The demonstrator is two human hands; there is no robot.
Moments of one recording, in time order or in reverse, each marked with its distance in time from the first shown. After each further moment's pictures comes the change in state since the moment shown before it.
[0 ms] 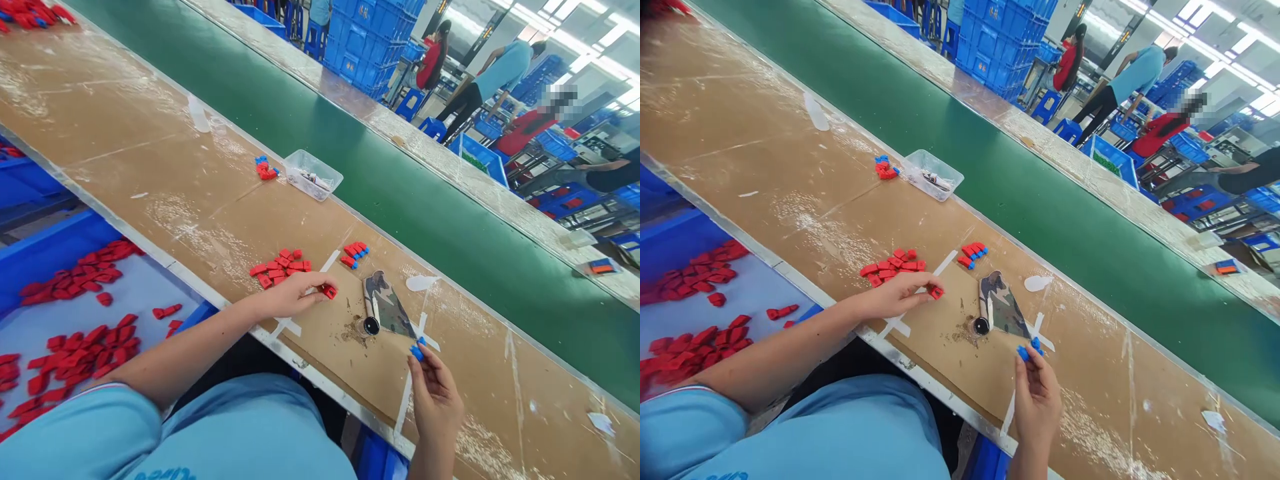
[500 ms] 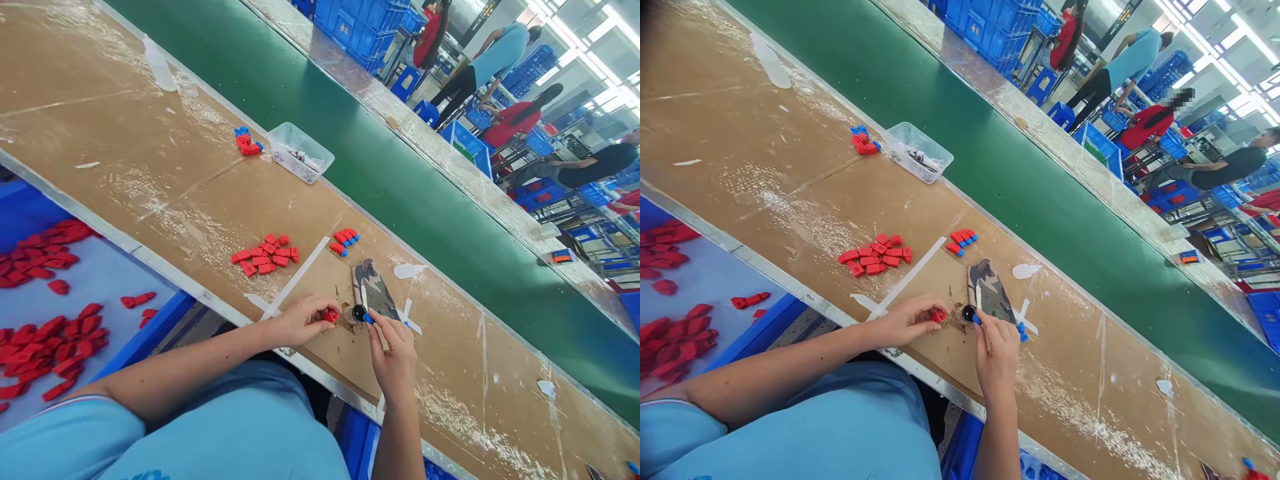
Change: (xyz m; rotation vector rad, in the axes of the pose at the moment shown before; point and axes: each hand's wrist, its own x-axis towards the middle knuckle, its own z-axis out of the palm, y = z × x) left_hand -0.016 -0.018 0.079 -0.193 0.028 -0.108; right_hand 0.018 -0.040 0.031 -0.518 -0.280 -0.644
